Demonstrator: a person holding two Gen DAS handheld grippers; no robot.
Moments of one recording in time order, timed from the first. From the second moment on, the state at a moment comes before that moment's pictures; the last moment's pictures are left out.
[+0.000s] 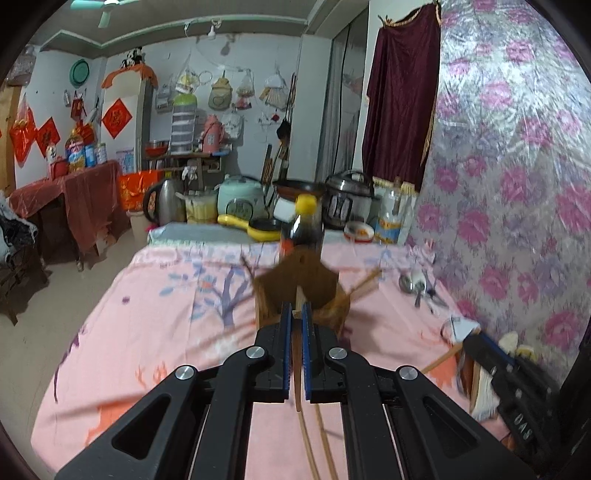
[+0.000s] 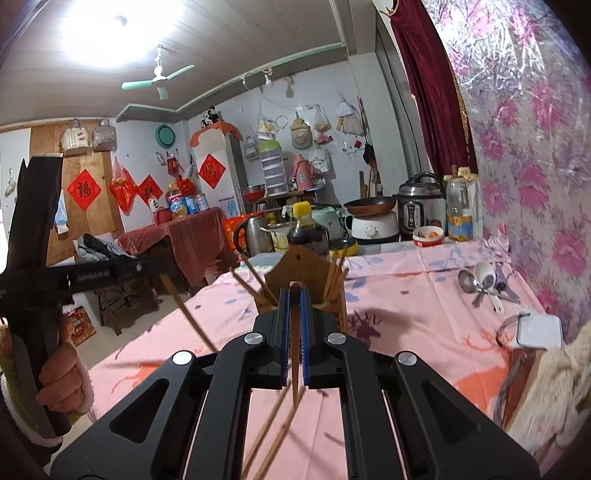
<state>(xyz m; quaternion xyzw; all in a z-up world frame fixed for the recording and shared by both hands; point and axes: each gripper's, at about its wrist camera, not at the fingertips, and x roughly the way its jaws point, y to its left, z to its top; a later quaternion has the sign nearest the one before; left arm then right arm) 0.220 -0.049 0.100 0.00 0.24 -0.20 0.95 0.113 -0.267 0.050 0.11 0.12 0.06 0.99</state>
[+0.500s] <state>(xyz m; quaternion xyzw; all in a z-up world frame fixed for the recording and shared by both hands) 0.329 -0.081 0.150 -0.02 0.19 -0.17 0.97 0.224 -0.273 0.112 0.09 0.05 0.04 0.99</state>
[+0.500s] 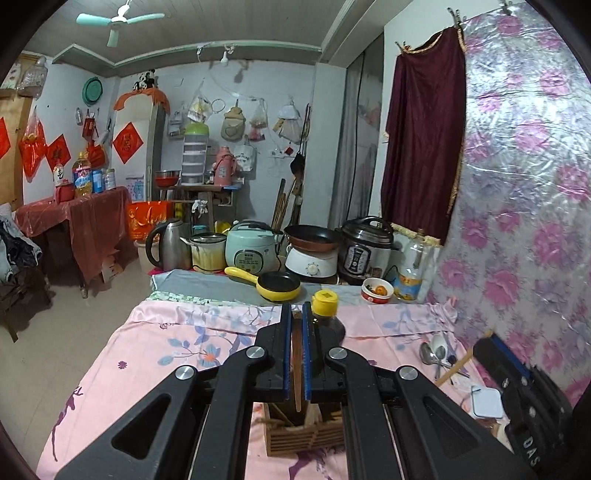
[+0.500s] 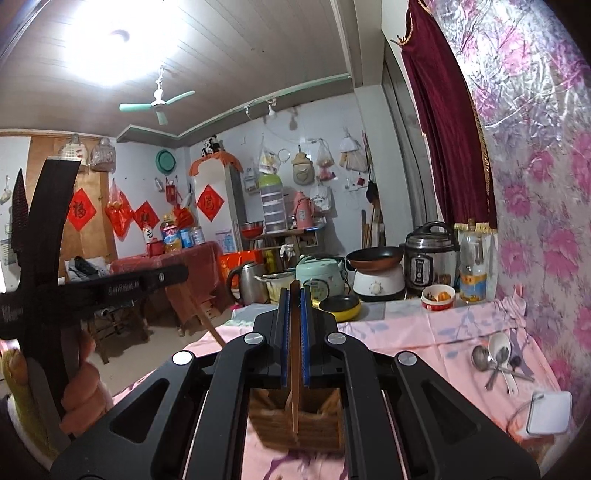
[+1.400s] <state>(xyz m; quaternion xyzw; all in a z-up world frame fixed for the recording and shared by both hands) 0.266 -0.006 0.105 -0.05 0.22 -0.08 0.97 0.187 -0.283 0.089 0.15 0.09 0.03 0.98</state>
